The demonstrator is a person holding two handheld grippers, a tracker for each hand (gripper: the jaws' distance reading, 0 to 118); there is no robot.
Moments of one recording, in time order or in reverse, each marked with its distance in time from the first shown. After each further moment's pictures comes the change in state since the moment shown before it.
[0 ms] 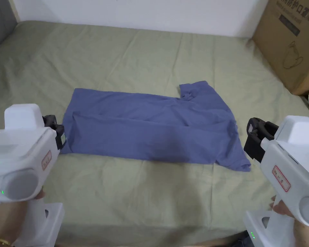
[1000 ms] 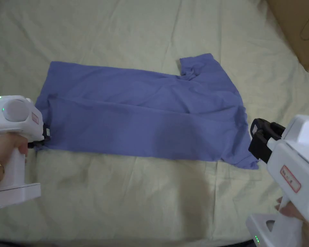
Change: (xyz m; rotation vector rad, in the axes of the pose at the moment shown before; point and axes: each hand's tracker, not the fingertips) left arm -0.026 -0.028 -0.236 -0.773 0.089 -0.009; right arm 0.009 -0.009 -0.097 -0.209 -0.039 -0.021
